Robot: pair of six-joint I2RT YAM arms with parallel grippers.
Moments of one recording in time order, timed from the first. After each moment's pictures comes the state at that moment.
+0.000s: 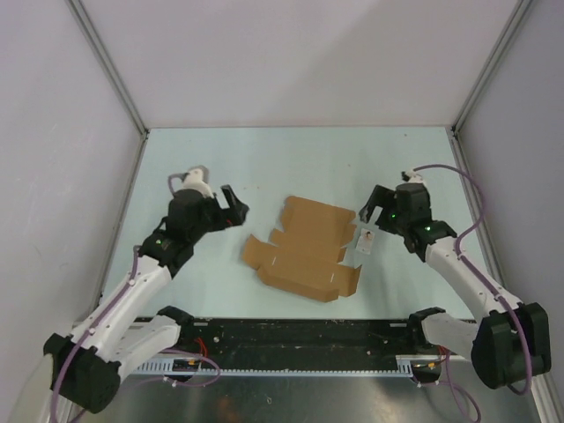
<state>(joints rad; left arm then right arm) -0.31 0.93 0.73 -0.26 -0.02 -0.51 0.21 1.11 0.73 -0.28 0.02 0.55</state>
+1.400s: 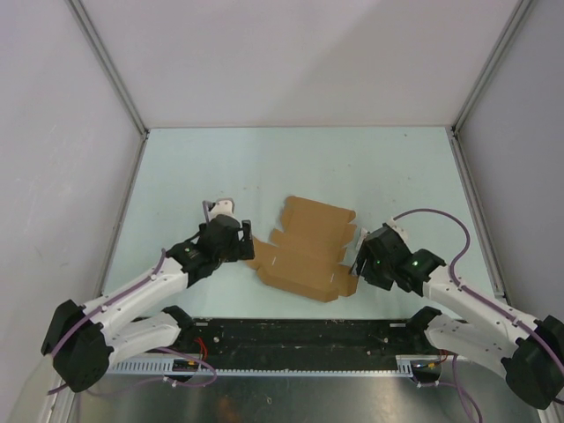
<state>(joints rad) -0.67 1.01 0.60 -0.42 -0.34 -0.59 0.68 0.91 0.55 -0.67 0.12 1.00</state>
